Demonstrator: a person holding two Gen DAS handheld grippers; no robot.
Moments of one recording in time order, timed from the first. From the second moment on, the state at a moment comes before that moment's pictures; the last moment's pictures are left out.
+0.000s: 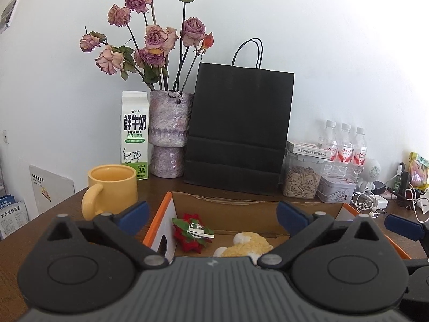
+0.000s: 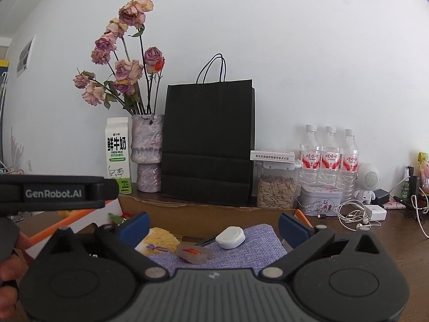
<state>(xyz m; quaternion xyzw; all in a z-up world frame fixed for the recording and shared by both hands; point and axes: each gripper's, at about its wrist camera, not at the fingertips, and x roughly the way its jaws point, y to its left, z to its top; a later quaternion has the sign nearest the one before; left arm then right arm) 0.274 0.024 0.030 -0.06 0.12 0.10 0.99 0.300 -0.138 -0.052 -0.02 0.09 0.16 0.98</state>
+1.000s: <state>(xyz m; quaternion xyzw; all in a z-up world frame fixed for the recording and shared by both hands) 0.182 0.044 -0.002 -0.06 0.14 0.06 0.99 0.220 -0.160 -0.072 -0.06 0.16 0.21 0.96</state>
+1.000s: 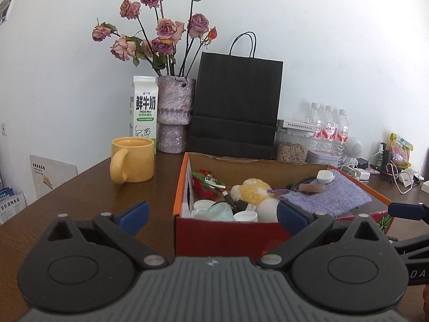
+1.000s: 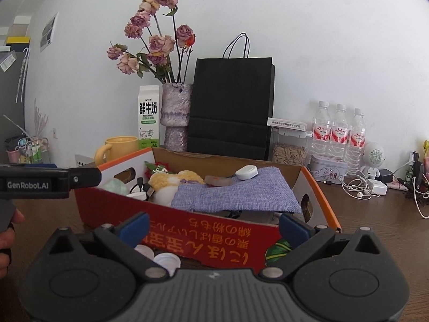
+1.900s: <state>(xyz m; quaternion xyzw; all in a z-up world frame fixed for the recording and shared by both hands) 0.180 0.049 -0.017 -0.06 0.21 0.06 0.97 0.245 -0.129 -0.100 -0.10 0.31 0.22 0.92</state>
